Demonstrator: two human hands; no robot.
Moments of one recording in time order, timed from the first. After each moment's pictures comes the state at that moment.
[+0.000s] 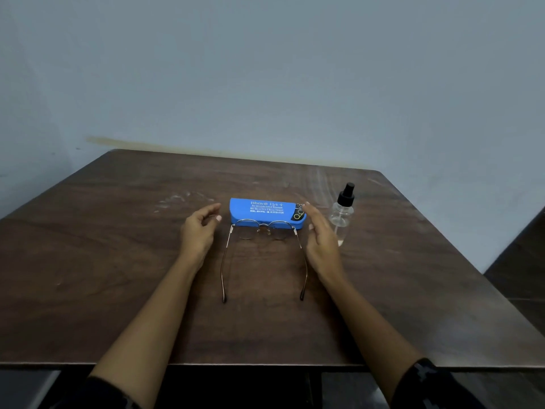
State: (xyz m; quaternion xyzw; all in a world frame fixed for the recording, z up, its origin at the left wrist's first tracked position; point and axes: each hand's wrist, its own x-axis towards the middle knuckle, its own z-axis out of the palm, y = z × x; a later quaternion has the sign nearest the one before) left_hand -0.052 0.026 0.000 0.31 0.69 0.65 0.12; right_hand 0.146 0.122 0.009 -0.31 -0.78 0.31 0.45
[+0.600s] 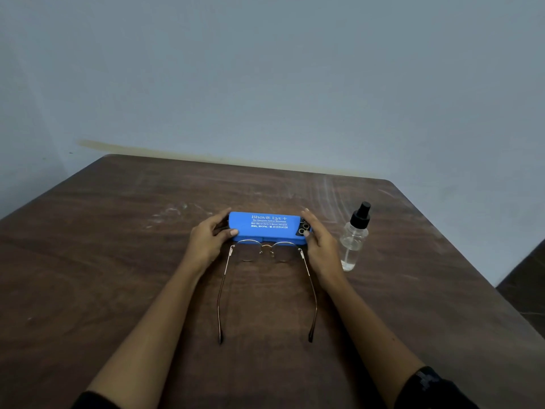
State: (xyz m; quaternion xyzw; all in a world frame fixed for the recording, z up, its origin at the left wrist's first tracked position) left_hand -0.069 0.061 0.002 0.39 0.71 0.57 0.15; right_hand 0.113 0.168 0.003 -0.34 -0.76 0.39 0.39
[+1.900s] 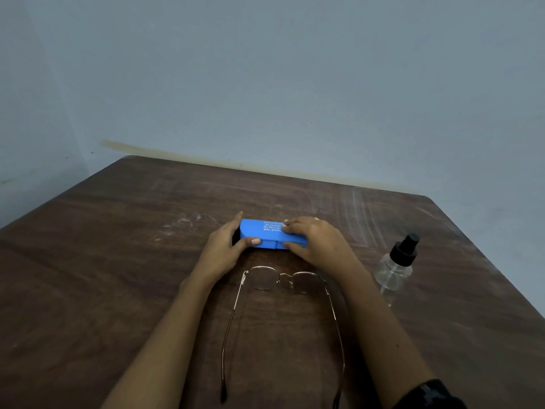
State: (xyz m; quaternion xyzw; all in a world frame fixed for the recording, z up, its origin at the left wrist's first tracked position) left_hand -0.094 0.086 -0.001 0.43 0.76 0.48 0.11; right_hand 0.059 0.212 0.035 -0.20 -0.96 0.07 0.16
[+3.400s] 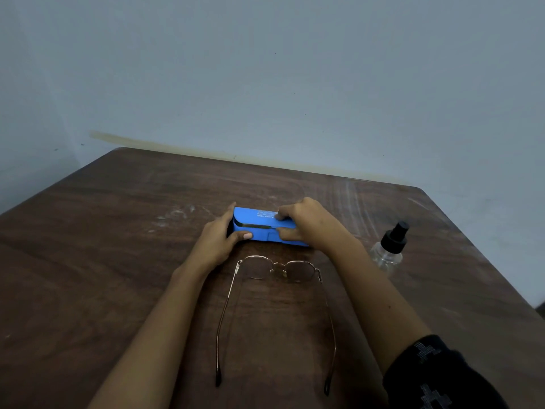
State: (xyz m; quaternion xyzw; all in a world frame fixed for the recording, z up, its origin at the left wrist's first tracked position) left_hand -0.095 0.083 -0.001 0.45 0.77 0.44 0.12; right_hand 0.047 0.209 0.062 -0.19 -0.98 0.03 0.06
